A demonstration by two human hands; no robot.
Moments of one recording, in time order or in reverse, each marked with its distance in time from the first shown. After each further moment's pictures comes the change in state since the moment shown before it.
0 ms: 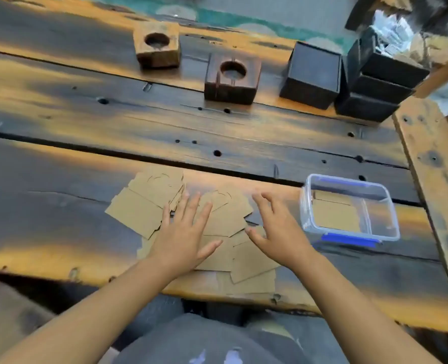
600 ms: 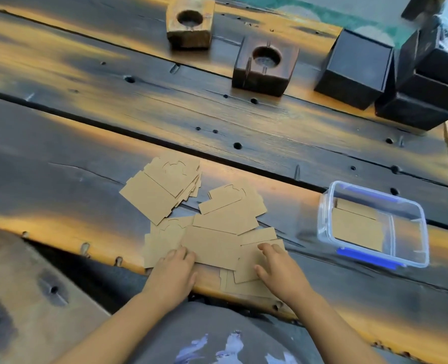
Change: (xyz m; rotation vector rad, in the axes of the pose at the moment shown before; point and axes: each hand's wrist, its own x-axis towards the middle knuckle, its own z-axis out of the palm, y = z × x) left_hand -0.058 0.001 0.071 -0.198 -0.350 -0.179; right_hand -0.027 0.033 0.068 0.032 -0.425 0.176
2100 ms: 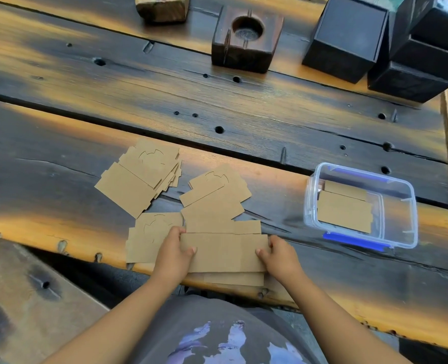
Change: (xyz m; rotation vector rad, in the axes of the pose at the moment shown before) left_hand 0.046 0.039 0.022 -0.835 0.191 -0.422; right_hand 0.022 0.049 0.012 0.345 0.048 0.311
